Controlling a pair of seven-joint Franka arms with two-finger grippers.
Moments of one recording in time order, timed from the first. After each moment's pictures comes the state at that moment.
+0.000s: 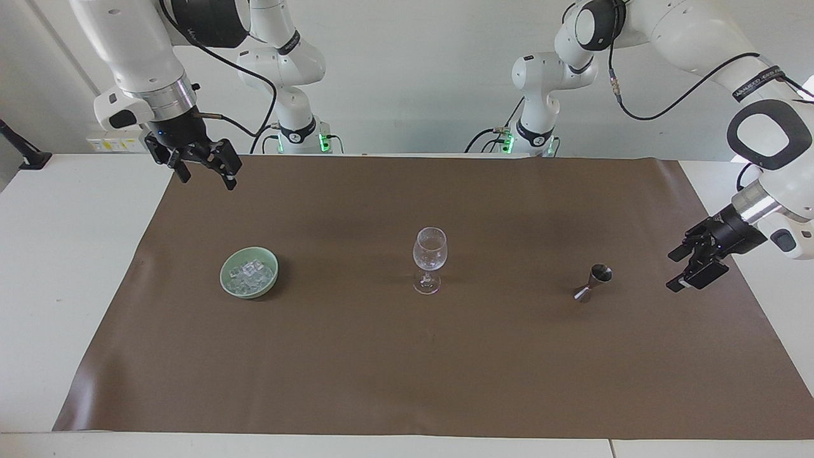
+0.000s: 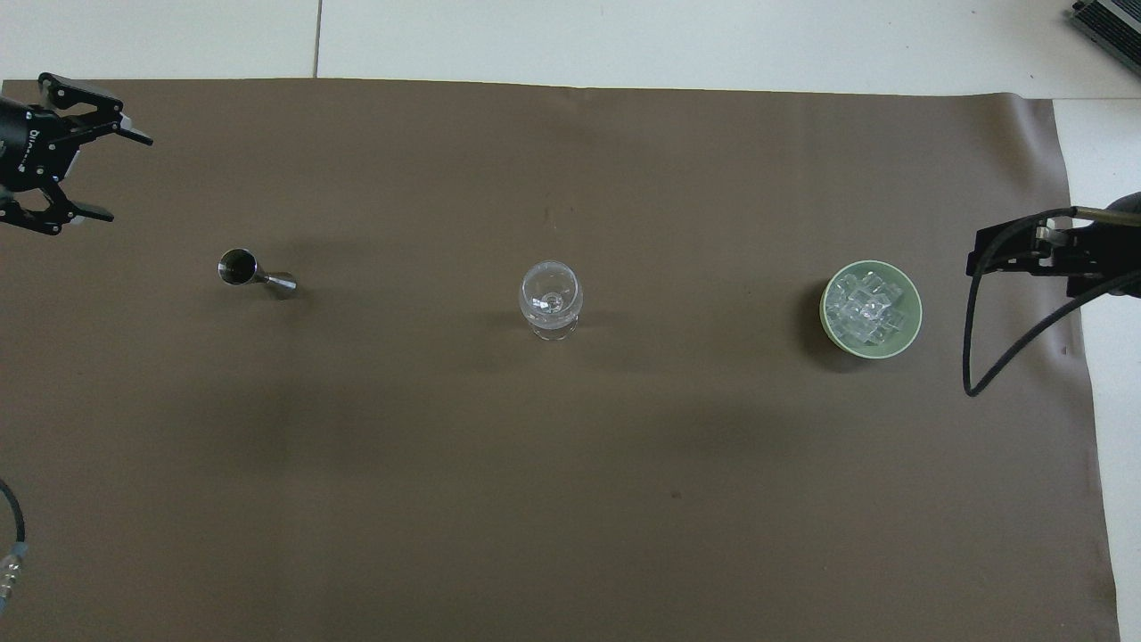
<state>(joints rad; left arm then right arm) 0.06 0.41 0.10 -1.30 -0.38 1.73 -0.74 0.11 0.00 -0.12 -1.60 0.00 1.65 0.21</state>
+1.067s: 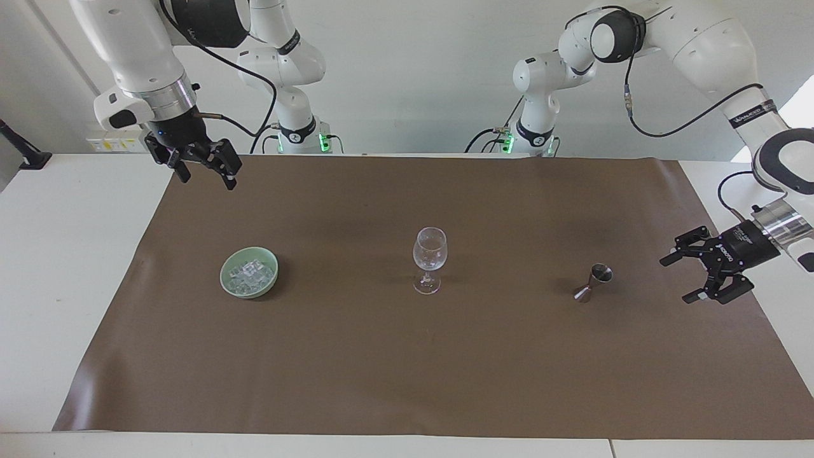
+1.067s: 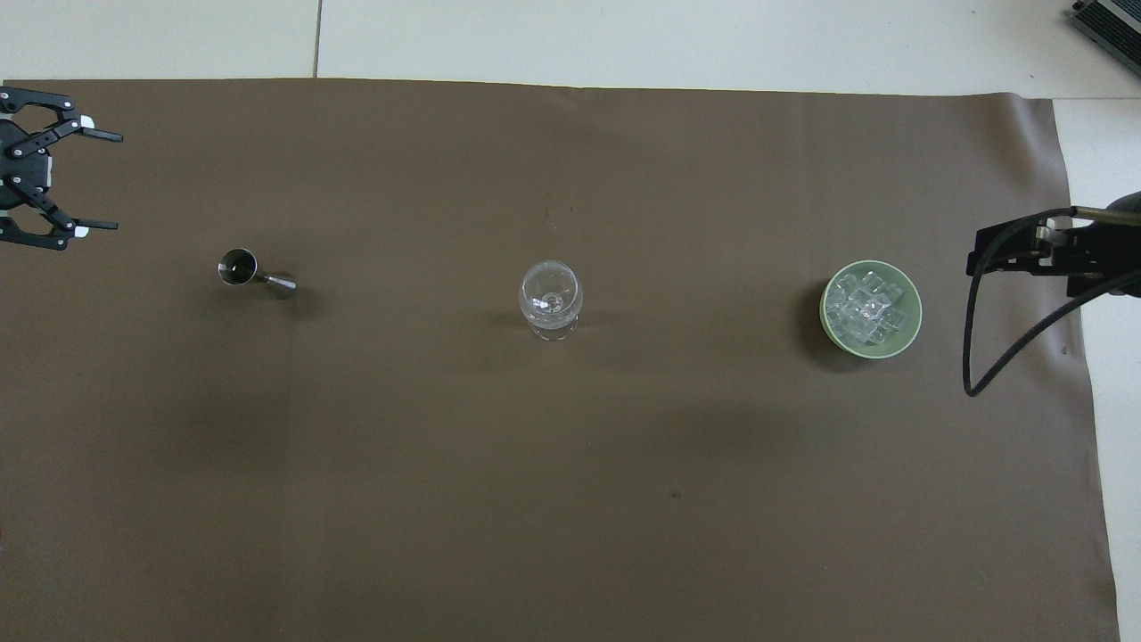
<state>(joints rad) 0.21 0.50 0.11 -1.35 -0.80 1.69 -0.98 0.11 0.00 -0.12 -1.60 0.00 1.65 0.21</state>
